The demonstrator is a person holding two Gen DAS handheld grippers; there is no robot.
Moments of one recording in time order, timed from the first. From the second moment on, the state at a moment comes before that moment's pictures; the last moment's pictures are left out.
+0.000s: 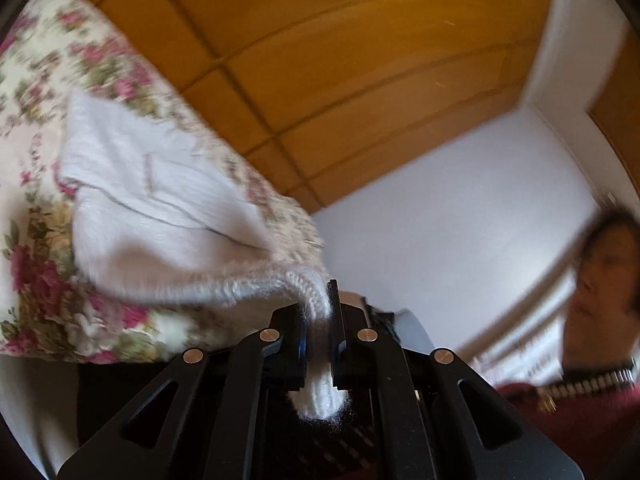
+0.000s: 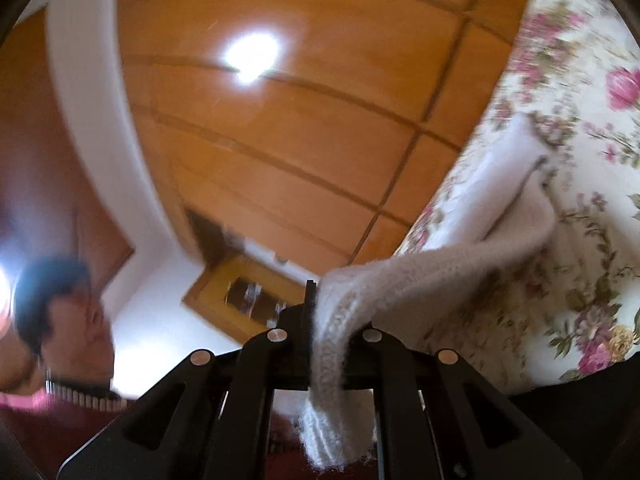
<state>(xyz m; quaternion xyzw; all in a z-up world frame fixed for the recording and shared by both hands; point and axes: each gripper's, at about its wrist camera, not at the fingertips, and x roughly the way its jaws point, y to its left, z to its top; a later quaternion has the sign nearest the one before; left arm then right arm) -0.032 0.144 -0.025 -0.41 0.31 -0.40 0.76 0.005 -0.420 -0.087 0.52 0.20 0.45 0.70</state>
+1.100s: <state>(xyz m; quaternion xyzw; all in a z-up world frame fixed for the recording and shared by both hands) 0.145 0.190 -0.088 -0.47 0.29 -0.07 0.83 0.241 -0.390 -0.130 0.53 0.28 0.21 0.77</state>
